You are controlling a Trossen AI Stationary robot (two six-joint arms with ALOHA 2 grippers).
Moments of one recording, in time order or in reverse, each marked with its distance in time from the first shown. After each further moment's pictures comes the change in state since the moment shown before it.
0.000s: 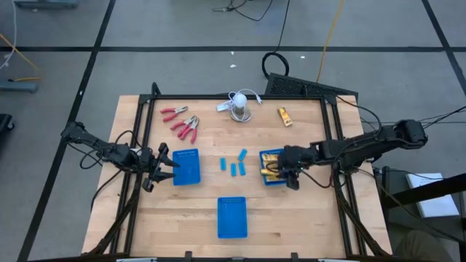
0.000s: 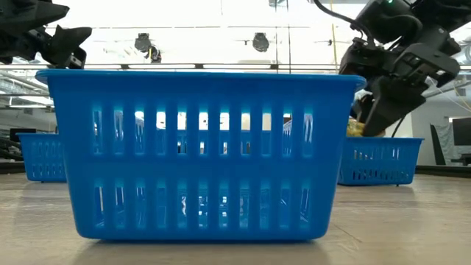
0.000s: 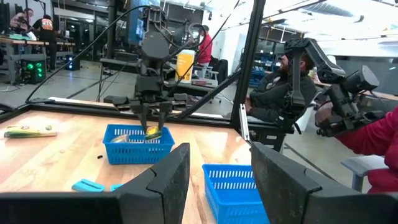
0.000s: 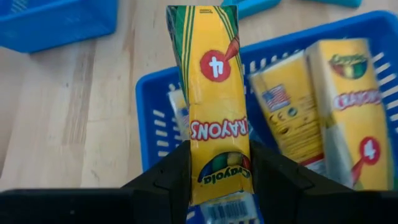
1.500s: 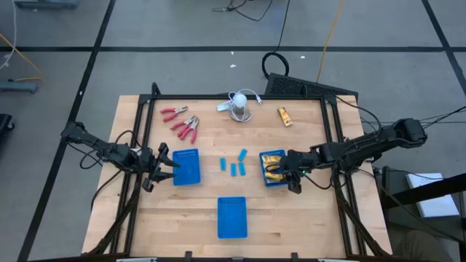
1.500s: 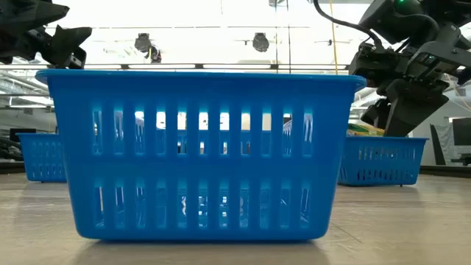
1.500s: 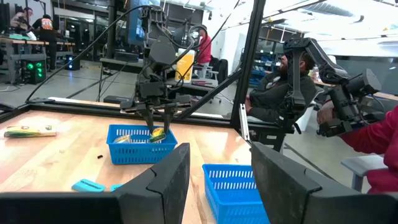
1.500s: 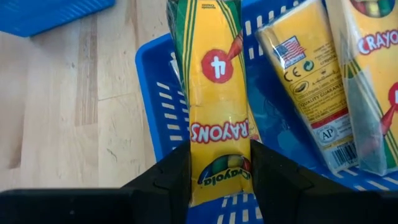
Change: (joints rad) left arm 0.001 0.000 0.000 0.000 0.000 0.000; right arm 0.066 0.000 0.000 -0.074 0.004 0.127
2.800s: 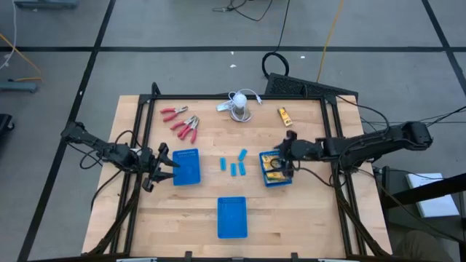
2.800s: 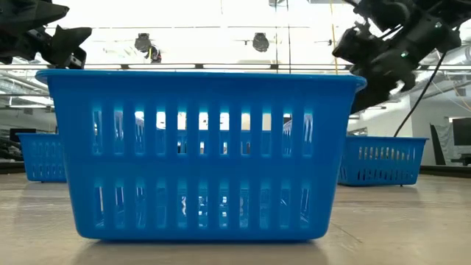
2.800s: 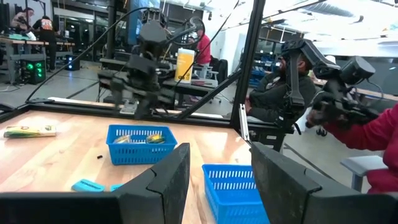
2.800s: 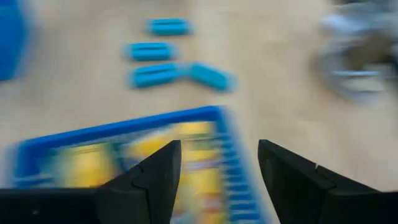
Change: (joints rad) left arm -0.001 0.000 0.000 0.001 0.000 0.000; right arm -0.105 -0.090 0.000 0.149 0.342 -0.364
